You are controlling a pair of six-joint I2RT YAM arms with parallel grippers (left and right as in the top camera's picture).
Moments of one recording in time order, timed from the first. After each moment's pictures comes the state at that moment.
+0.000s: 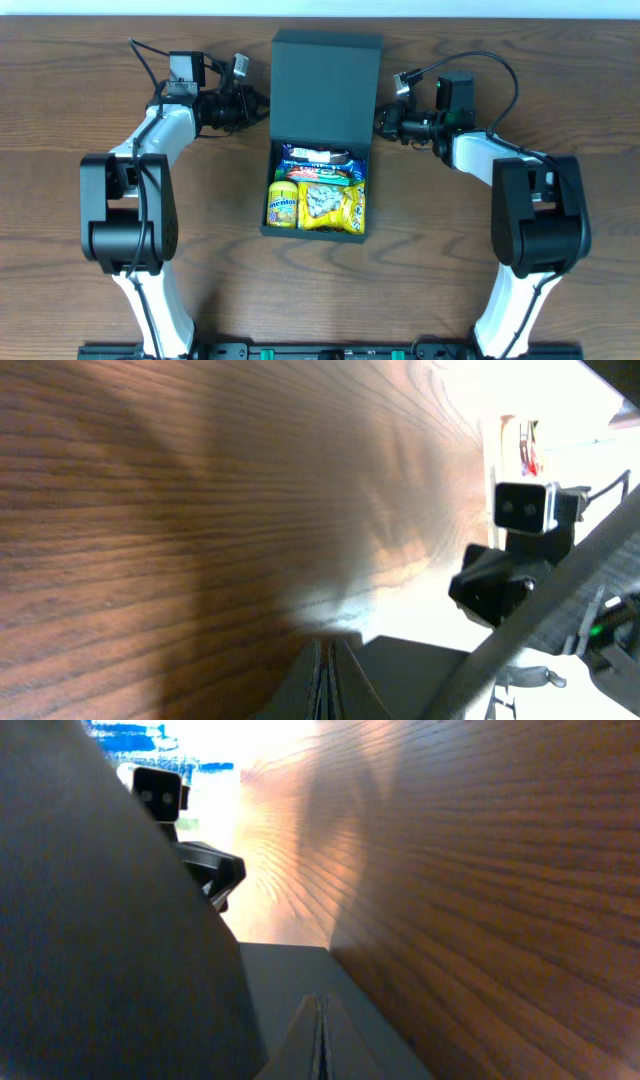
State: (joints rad) left arm -0.02 2.08 1.38 -0.26 0.95 -0.37; right arm 0.11 2.09 1.16 0.25 -1.05 0.69
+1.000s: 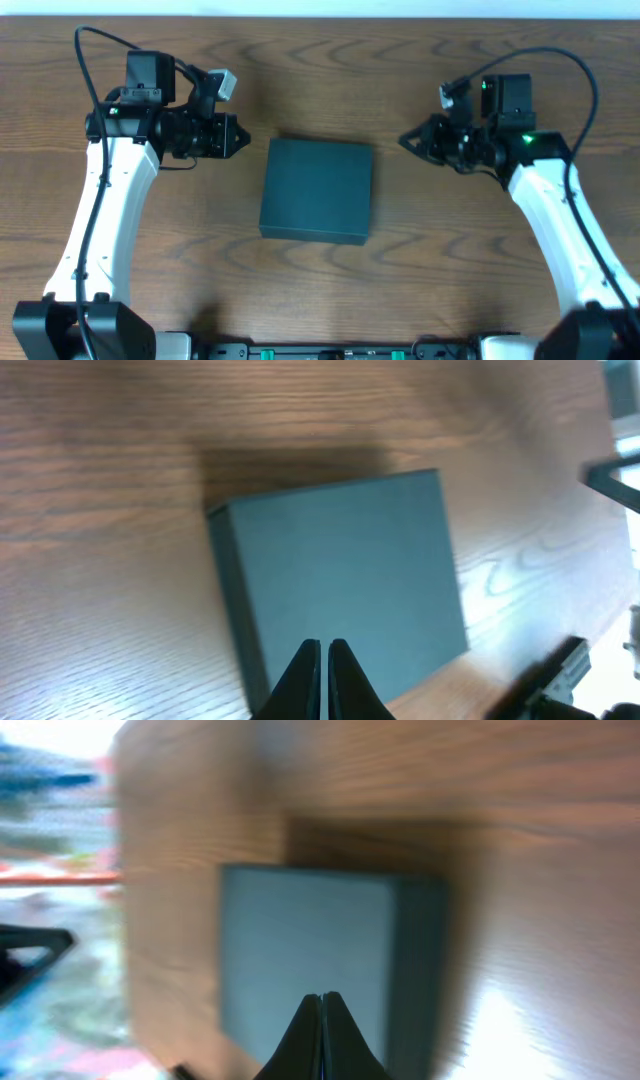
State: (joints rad) left arm -0.02 1.56 1.38 -0.98 0.62 0.05; right arm 0.07 1.49 1.17 -0.69 -0.62 0.46
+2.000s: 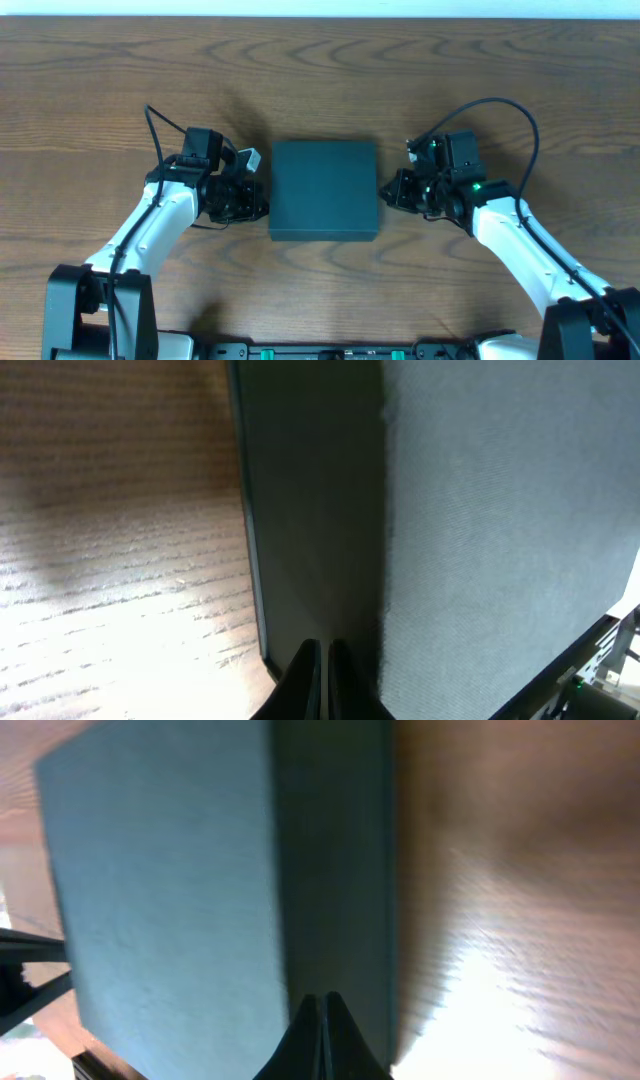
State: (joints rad) left arm -0.14 1.55 0.86 -0.66 0.59 -0.17; right arm 0.22 1.47 0.80 -0.44 -0.50 0.51
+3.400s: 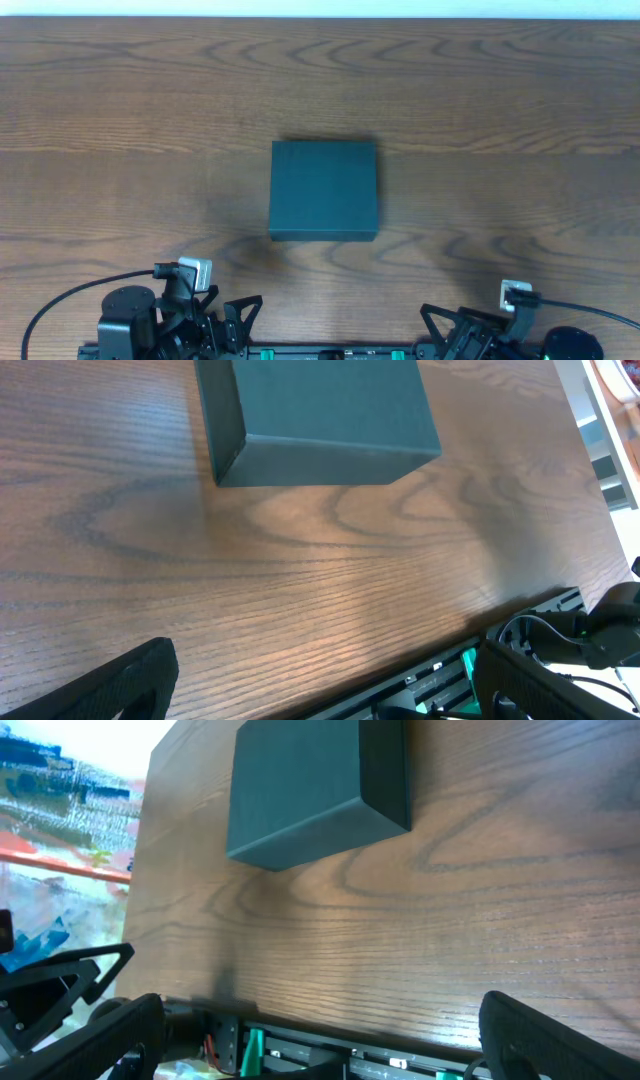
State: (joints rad) left arm -0.12 0.21 0.65 -1.26 0.54 -0.25; right arm 0.18 0.06 0.73 -1.33 -0.45 0.69
